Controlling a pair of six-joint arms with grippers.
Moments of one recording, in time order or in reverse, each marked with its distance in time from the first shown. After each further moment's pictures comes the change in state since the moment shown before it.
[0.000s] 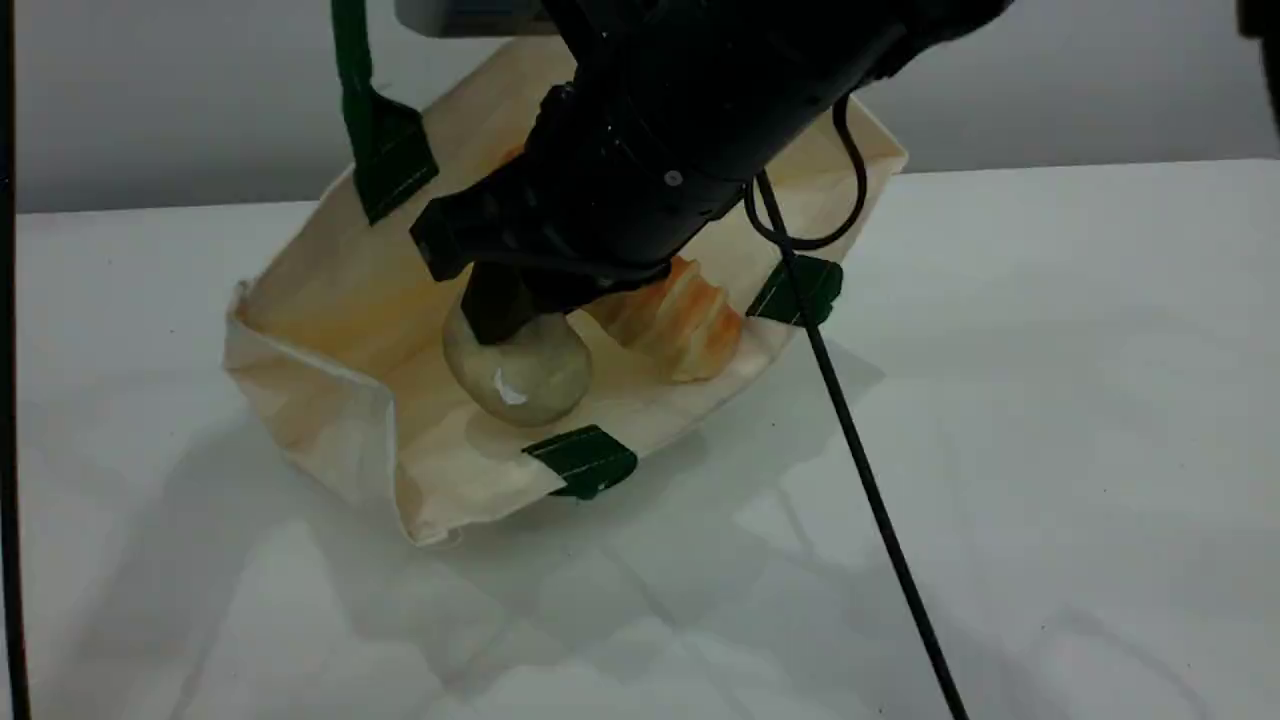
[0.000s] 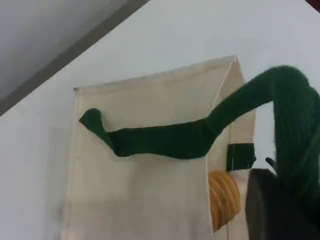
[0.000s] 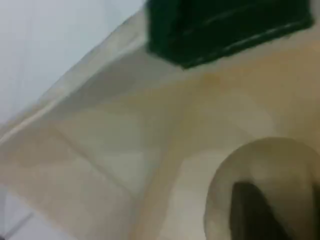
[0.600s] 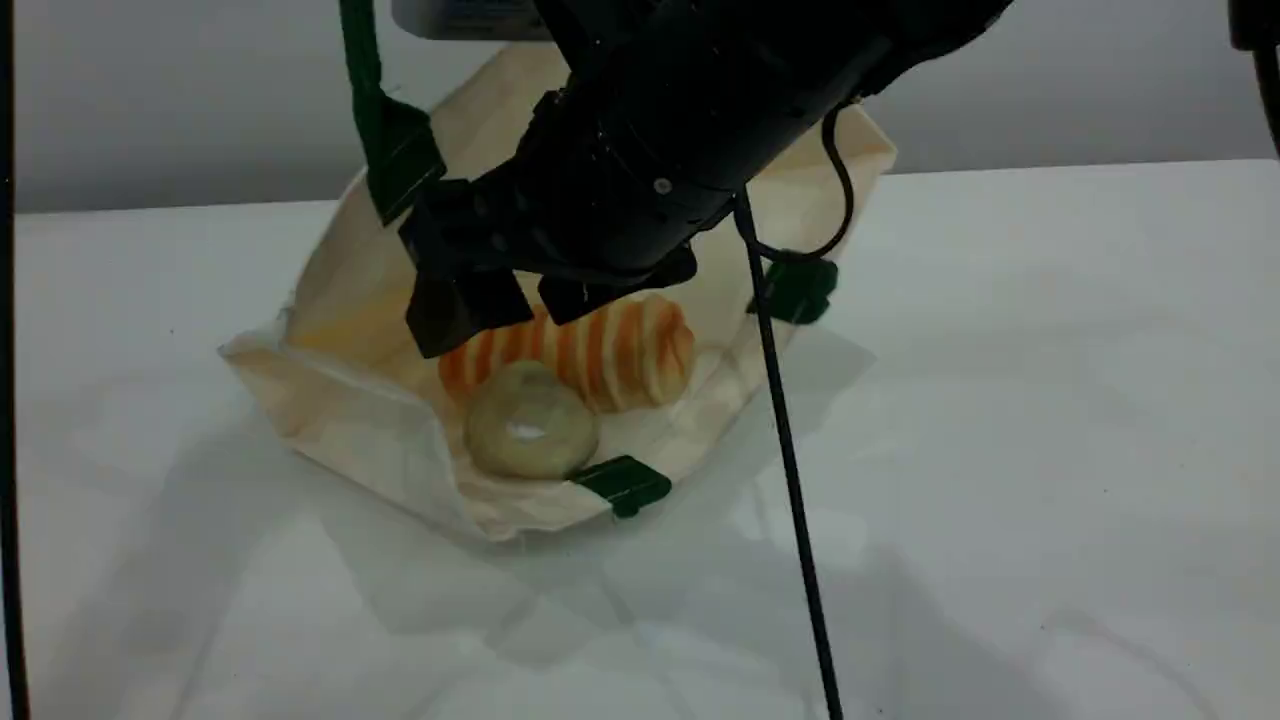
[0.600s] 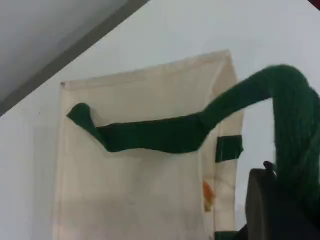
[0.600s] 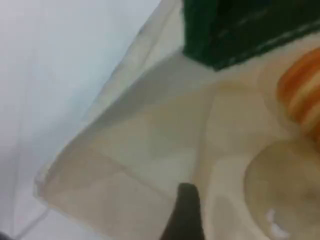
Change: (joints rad) left arm 0.000 0.000 0.000 0.002 0.000 0.001; right arm -0.002 0.006 0.001 0.066 0.009 -0.054
